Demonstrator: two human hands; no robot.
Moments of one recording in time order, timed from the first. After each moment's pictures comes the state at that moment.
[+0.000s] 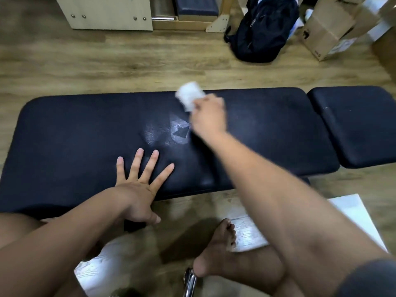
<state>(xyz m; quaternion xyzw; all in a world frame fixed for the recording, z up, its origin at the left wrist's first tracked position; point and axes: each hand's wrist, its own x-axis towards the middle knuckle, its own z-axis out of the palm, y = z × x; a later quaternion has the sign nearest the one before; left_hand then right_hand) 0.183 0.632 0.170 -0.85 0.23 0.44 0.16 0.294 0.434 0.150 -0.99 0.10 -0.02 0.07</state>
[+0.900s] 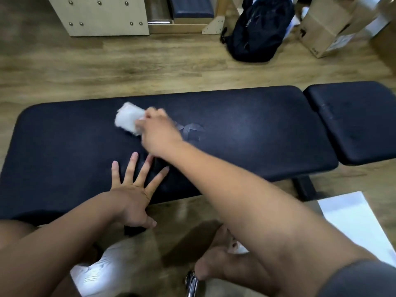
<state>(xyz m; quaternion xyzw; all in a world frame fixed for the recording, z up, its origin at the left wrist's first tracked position) 0.182 0.631 0.171 -0.85 0.23 0.45 0.16 0.284 0.516 0.151 -0.98 -0.12 0.06 0.12</state>
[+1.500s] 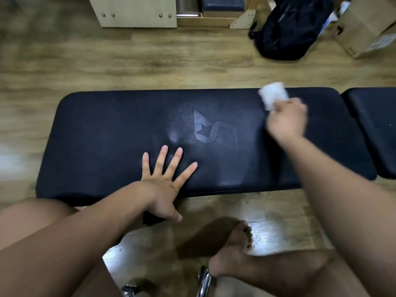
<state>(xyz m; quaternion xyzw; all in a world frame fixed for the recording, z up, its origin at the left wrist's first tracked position) 0.186 0.637 0.166 -0.85 0.25 0.44 0.13 0.274 0.327 0.154 -0.96 0.24 -0.08 0.09</state>
